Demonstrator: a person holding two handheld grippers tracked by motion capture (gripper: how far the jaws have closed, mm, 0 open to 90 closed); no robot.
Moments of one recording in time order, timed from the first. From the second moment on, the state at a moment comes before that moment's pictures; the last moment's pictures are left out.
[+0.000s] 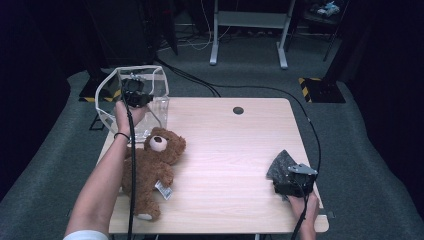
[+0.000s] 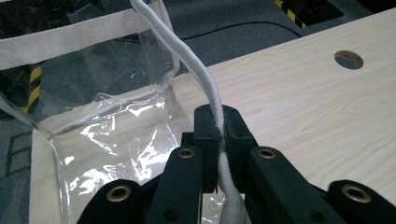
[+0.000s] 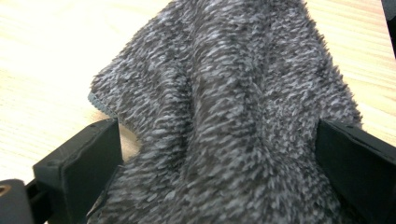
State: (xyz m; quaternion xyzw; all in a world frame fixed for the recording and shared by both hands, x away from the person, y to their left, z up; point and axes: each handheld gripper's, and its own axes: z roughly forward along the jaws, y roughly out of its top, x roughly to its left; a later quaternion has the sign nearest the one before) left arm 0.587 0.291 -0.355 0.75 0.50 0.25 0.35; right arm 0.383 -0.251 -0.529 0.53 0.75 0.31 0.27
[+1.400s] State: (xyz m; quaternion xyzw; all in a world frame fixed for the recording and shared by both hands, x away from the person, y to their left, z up) left arm 0.590 0.206 -0.355 0.82 0.38 0.21 0.38; right arm 0.383 -0.251 -0.529 0.53 0.75 0.30 0.27
